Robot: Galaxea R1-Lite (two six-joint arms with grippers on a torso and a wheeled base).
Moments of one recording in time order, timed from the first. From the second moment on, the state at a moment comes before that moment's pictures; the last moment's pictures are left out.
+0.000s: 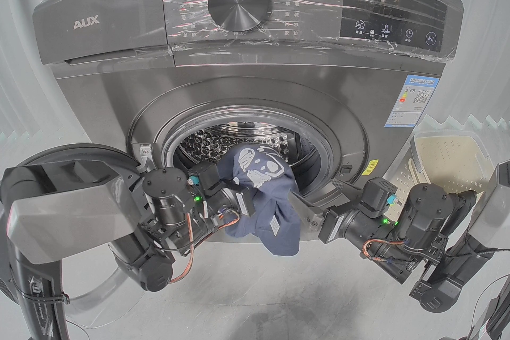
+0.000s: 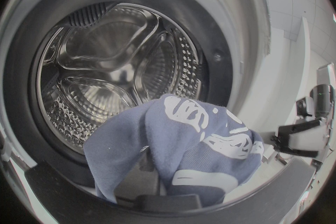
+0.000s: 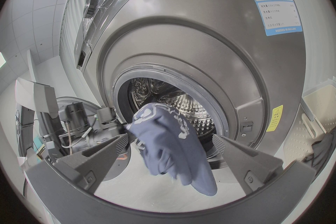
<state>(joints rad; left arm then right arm) -0.58 2.21 -0.73 -1.55 -0.09 -0.23 0.75 1.95 -0.42 -1.54 -0.20 0.23</state>
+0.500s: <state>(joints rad) -0.54 2.44 -1.20 -1.46 0.05 -0.27 0.75 1.96 -0.43 -1.54 -0.20 0.23</state>
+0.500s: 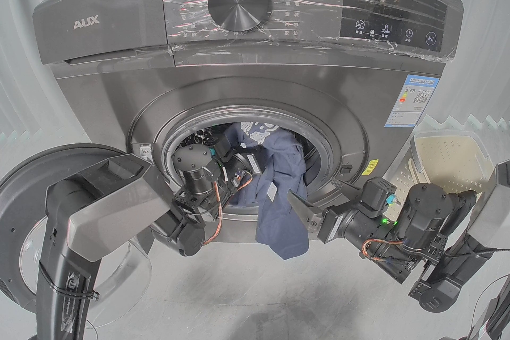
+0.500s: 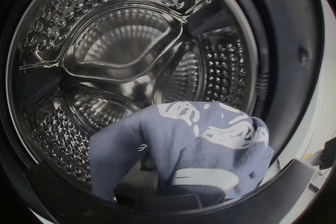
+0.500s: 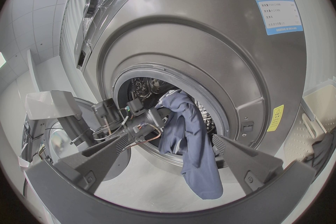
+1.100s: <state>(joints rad) -0.47 2.61 -1.65 -1.23 0.17 -0.27 0.74 1.98 -0.43 -1.54 -0.19 0.23</state>
